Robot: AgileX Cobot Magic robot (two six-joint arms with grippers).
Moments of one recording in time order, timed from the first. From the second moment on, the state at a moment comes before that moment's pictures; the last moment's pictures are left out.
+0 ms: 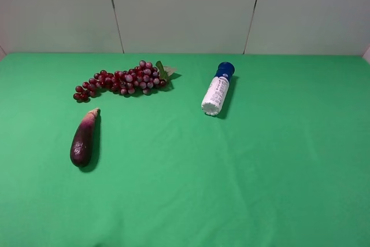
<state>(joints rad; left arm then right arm) 0.05 0.49 -0.66 0.02 1.13 -0.02 -0.01 0.00 -0.50 0.06 1.01 -0.08</state>
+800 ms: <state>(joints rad) -0.09 1.08 -0.67 0.00 0.86 -0.12 -0.01 0.00 -0.50 0.06 1.01 -0.08</state>
